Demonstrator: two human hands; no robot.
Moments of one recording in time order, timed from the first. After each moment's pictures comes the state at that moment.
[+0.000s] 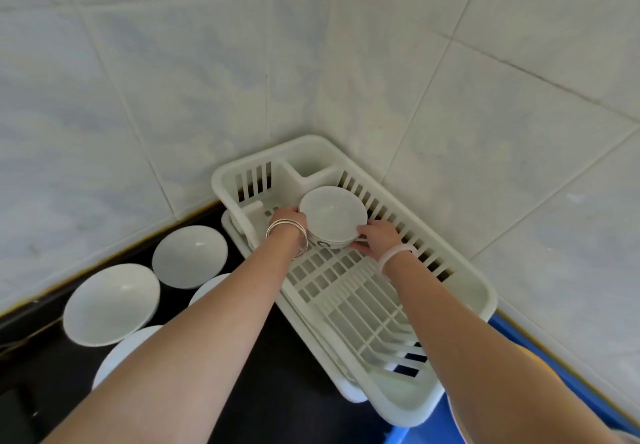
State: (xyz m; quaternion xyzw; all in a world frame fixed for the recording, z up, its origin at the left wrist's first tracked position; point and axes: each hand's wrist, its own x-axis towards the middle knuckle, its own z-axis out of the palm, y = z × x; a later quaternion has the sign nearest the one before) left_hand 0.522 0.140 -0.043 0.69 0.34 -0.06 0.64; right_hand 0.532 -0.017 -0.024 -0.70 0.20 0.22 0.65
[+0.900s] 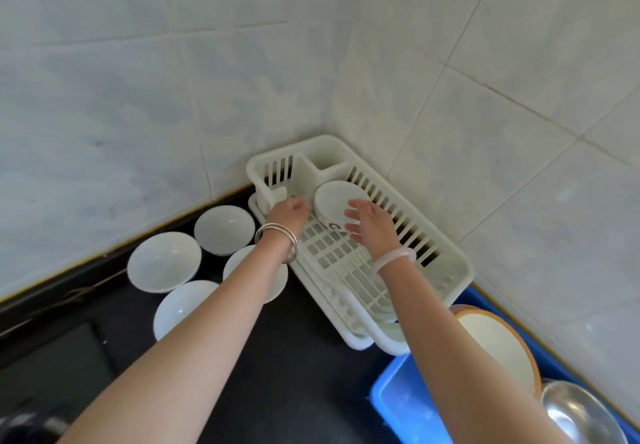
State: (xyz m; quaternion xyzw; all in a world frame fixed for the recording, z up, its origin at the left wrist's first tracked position) left_hand 0.411 0.159 0.030 0.72 0.26 -0.02 0.64; right_hand 0.431 0.014 0.058 -0.78 0.08 0.14 0.60
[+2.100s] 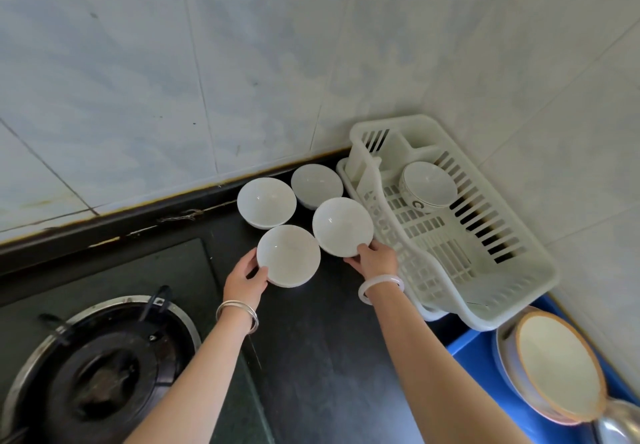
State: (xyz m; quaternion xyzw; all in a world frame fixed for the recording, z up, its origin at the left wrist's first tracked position) left_hand 0.184 0.255 -0.070 0.53 0.47 0.09 0.70; right_hand 0.314 0.106 -0.024 -0.76 0.19 0.20 0.59
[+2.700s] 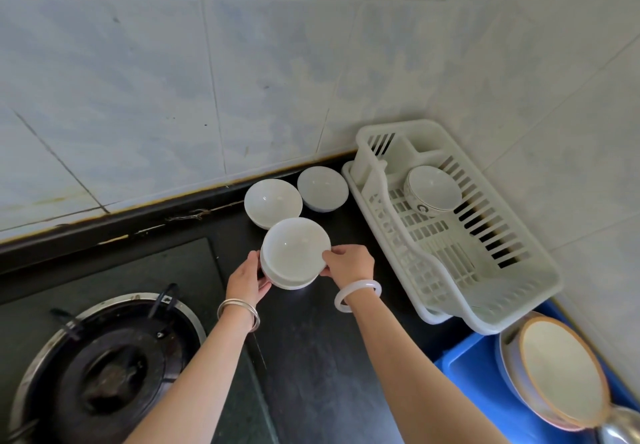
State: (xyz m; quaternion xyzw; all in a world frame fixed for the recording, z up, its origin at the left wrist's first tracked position) left_hand 0.186 0.263 -0.061 0.35 0.51 0.09 0.78; right_hand 0.280 0.144 -0.004 -0.86 0.06 0.26 0.43
